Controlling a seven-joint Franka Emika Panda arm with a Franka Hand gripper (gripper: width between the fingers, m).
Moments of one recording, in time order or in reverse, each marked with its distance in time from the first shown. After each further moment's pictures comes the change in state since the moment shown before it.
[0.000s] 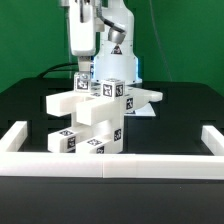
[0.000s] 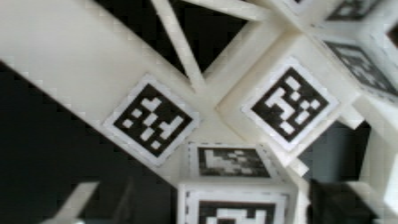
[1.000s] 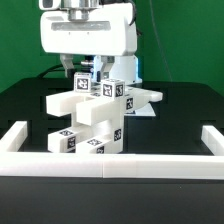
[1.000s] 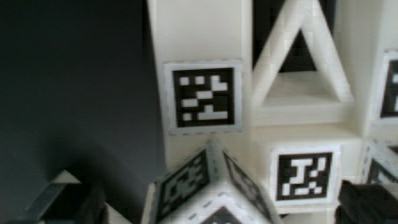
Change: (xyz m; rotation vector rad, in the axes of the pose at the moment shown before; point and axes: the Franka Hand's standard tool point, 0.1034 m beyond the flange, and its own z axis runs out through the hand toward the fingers) arm -0.001 0.001 0.001 -0.011 0.011 -0.802
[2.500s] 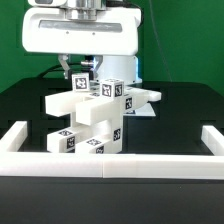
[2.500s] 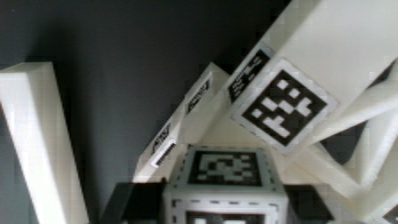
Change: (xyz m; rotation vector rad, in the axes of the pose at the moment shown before) arm 0.005 0.009 0.000 -0.038 0.007 -0.622
